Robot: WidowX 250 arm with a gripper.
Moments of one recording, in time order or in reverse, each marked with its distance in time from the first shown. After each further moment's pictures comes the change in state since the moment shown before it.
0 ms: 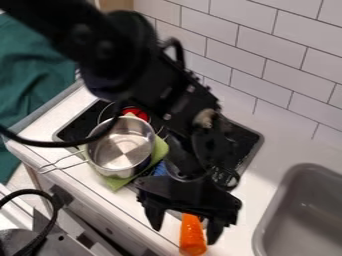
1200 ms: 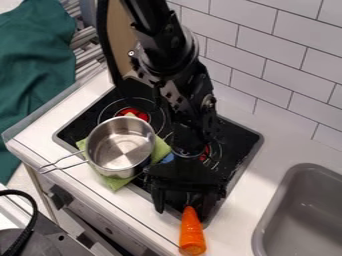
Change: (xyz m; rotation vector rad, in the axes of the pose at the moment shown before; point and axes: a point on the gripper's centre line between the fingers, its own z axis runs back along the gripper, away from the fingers) arm 0.059 0.034 -0.063 0.026 0.113 0.166
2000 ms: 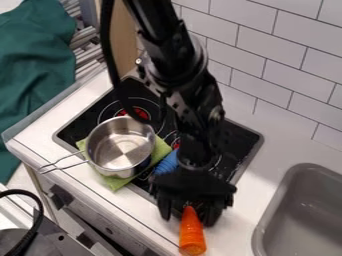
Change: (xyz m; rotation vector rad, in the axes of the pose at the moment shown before) arm -0.034 -0.012 -0.002 0.020 0.021 -0.028
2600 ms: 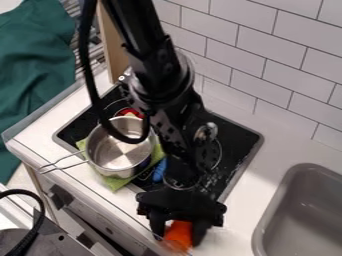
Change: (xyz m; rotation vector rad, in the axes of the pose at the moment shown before) arm -0.016 0.008 -0.006 -0.029 -0.010 -0.022
